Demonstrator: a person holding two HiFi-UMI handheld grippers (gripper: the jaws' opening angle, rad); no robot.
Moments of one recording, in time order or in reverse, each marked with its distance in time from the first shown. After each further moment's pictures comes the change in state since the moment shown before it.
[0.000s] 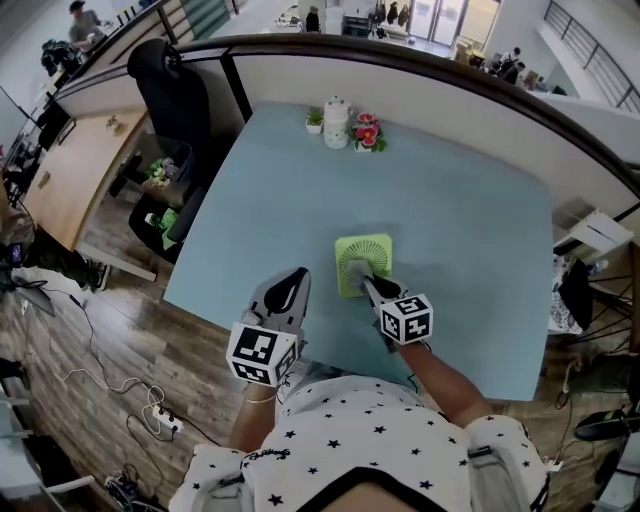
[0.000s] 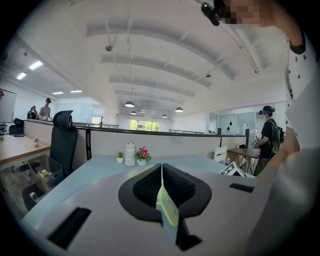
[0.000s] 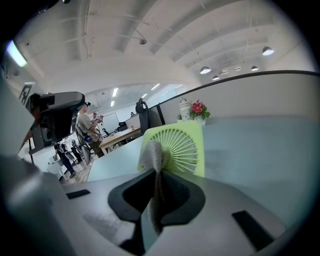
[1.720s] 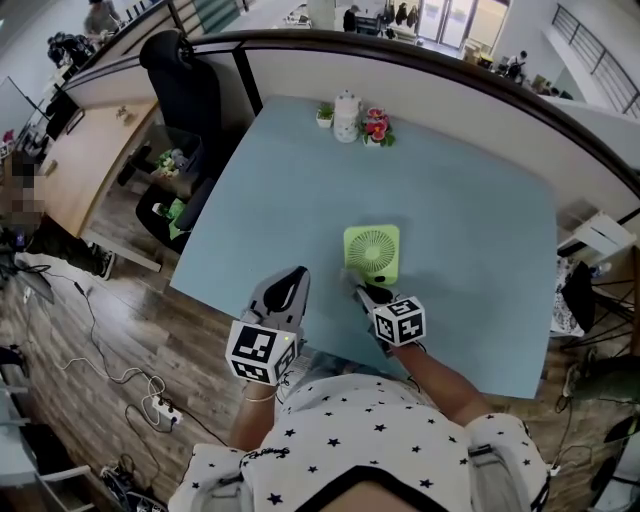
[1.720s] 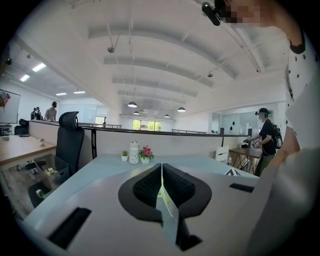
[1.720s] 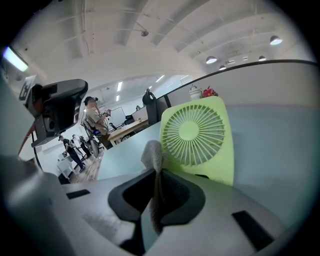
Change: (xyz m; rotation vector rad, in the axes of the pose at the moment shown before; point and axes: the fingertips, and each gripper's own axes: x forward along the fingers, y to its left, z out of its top) left arm -0.029 0.002 -0.007 -0.008 0.002 0.032; right arm 0.007 0.040 -0.040 -0.004 0.096 0.079
